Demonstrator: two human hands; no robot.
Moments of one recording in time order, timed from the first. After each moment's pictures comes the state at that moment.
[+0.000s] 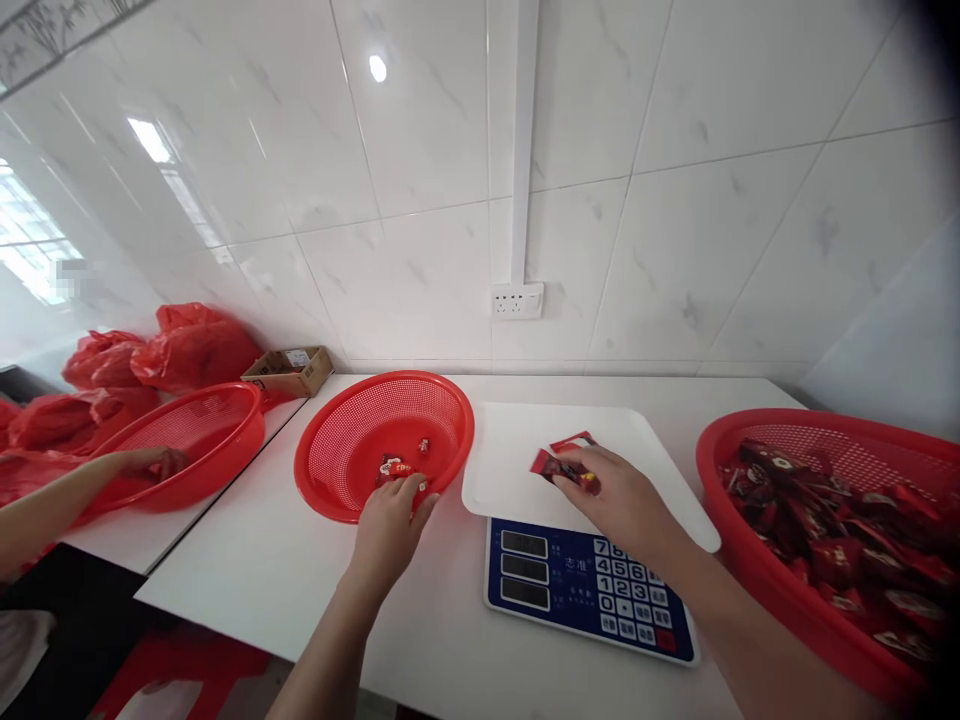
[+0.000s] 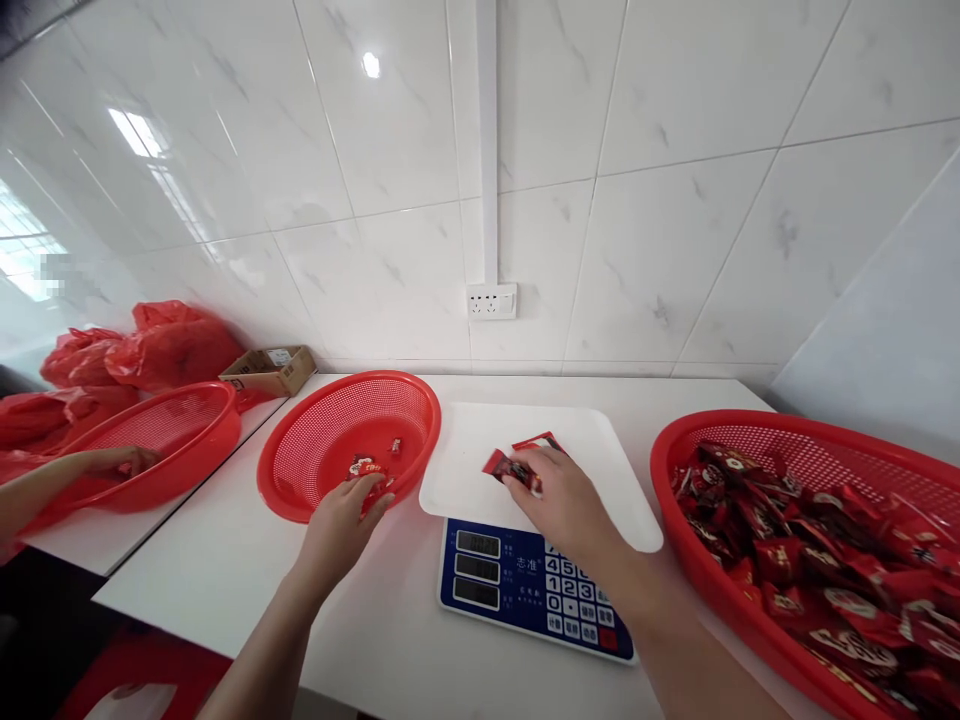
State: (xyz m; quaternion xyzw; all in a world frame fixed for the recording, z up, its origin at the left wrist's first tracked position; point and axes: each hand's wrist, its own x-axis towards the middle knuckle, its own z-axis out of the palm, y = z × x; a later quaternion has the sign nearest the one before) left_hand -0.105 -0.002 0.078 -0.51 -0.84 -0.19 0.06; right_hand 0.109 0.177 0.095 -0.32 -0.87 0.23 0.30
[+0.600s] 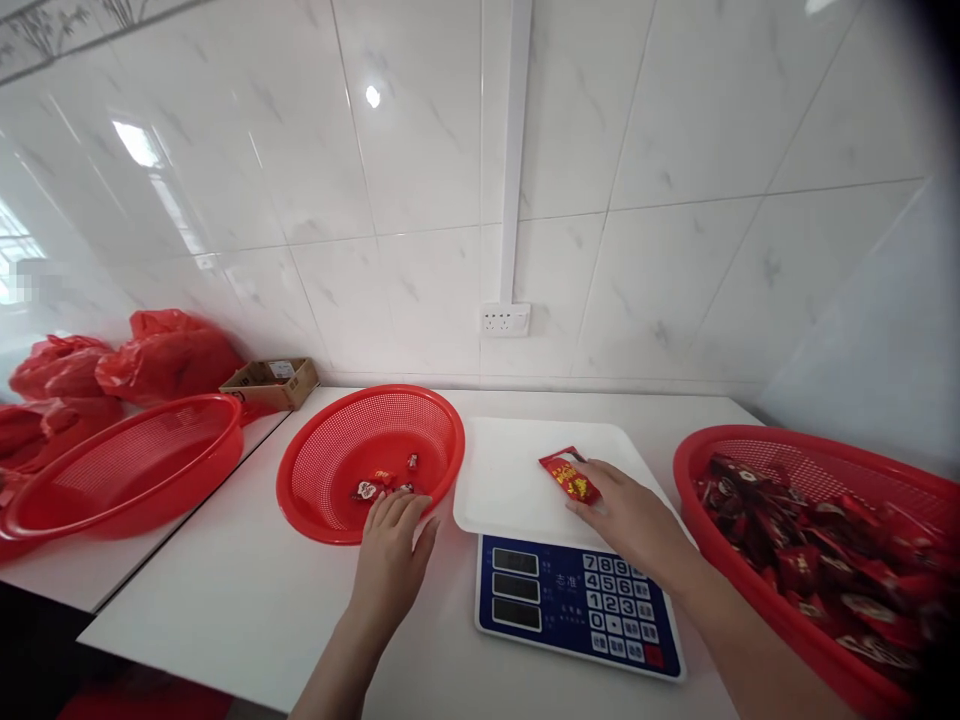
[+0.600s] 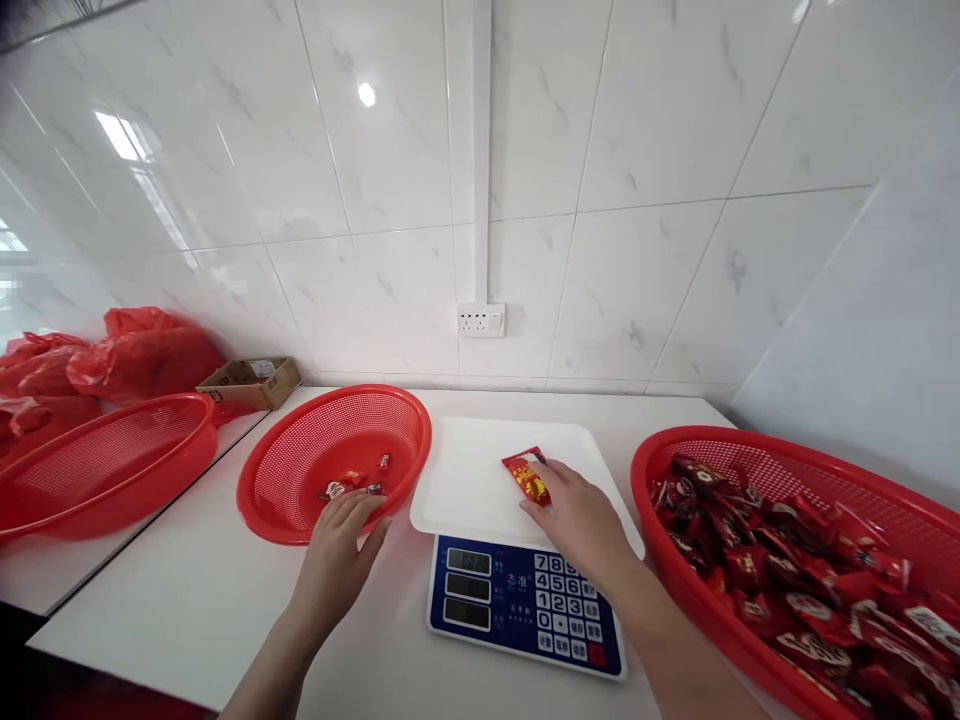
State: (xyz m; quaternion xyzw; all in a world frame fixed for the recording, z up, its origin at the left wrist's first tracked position) left_hand -0.096 -0.004 0.062 -0.55 -0.77 -0.28 0.13; right_hand 0.132 0.199 0.082 -0.41 -0.89 0.12 0.15
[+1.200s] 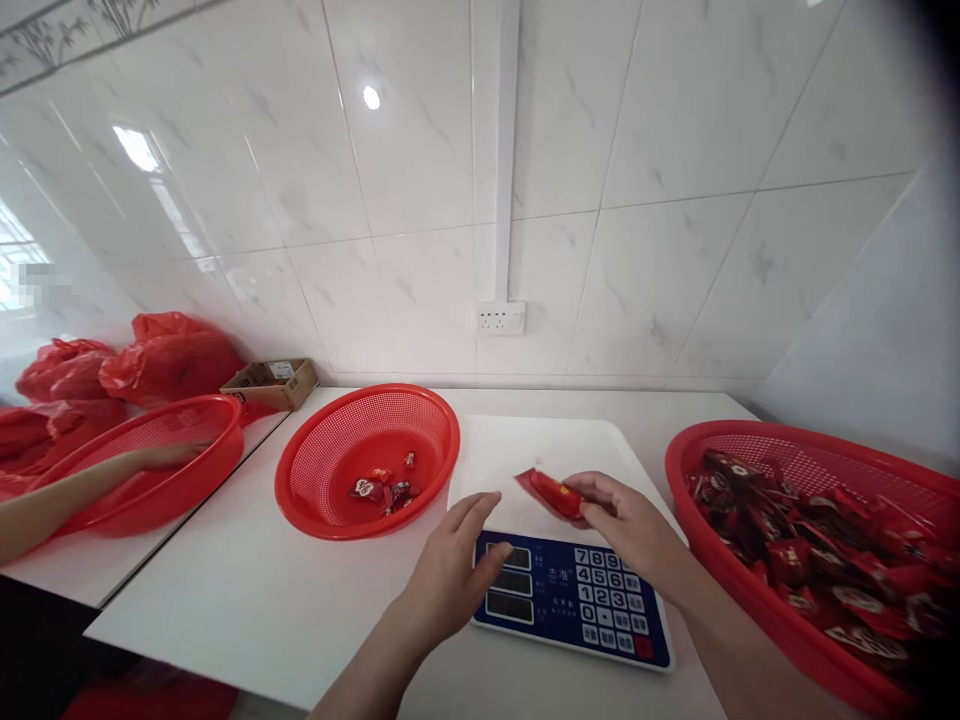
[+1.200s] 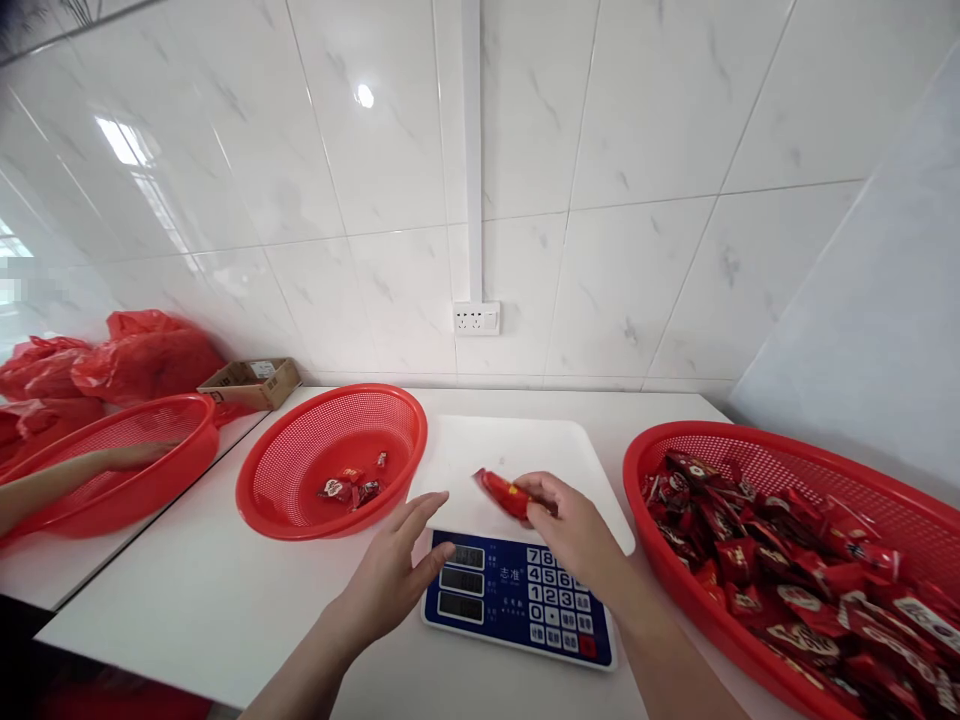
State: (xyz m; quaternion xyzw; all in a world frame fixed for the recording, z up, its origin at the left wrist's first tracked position) left_hand -0.036 0.020 0.084 -0.62 -0.69 -0.37 -0.10; right_hand 0.141 0.172 0.099 -0.34 -0.76 0.49 0.24
